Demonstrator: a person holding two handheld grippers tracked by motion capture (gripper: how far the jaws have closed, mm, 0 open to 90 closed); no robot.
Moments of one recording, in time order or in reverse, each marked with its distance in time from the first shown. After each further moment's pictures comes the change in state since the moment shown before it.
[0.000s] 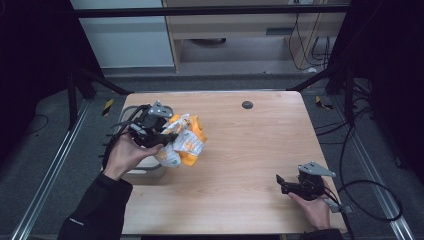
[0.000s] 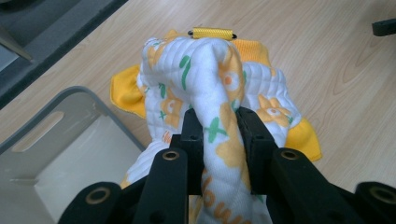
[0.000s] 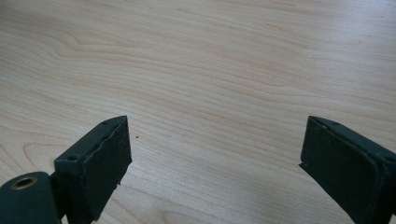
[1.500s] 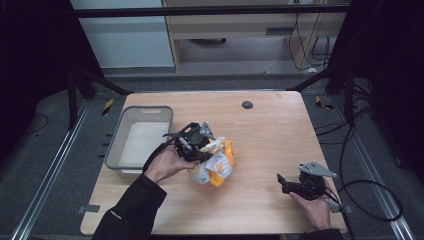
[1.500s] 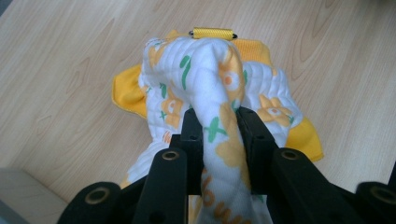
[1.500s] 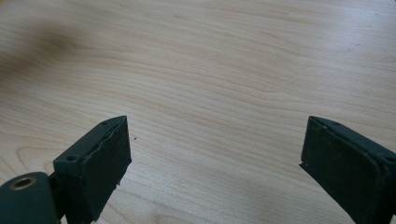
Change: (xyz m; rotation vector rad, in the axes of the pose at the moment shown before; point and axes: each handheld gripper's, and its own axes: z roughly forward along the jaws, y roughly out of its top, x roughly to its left) left arm -0.057 0.021 0.087 0.112 -0.156 0.206; right arm -0.001 0.000 -0.002 -0.022 -0.017 -0.009
